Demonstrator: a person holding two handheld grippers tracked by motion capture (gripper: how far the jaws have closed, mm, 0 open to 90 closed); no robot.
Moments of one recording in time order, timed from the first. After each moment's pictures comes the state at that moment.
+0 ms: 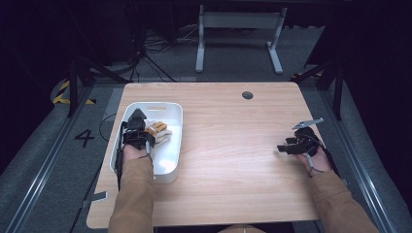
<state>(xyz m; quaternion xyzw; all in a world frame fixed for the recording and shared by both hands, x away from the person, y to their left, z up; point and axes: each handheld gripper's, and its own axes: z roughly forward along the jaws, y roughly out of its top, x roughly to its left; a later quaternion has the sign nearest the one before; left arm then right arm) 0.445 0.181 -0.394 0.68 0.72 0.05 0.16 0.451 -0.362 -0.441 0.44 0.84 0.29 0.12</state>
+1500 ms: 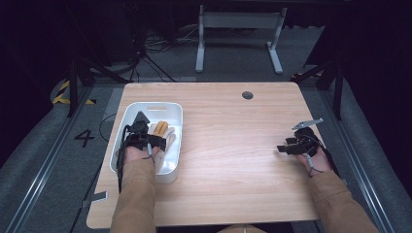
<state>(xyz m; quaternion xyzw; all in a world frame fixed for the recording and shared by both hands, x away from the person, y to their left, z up) 0.452 0.181 -0.412 0.69 0.71 -0.01 0.15 0.452 -0.363 -0.443 0.44 0.84 0.29 0.12</state>
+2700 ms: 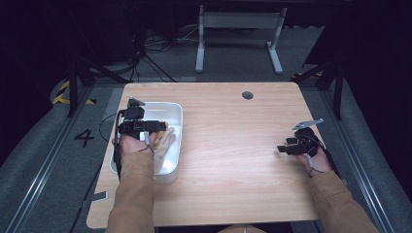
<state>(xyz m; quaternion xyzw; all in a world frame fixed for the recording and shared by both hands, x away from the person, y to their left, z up) 0.447 0.183 -0.353 0.68 0.66 0.08 0.32 0.450 -0.363 -0.442 0.43 0.84 0.29 0.13</state>
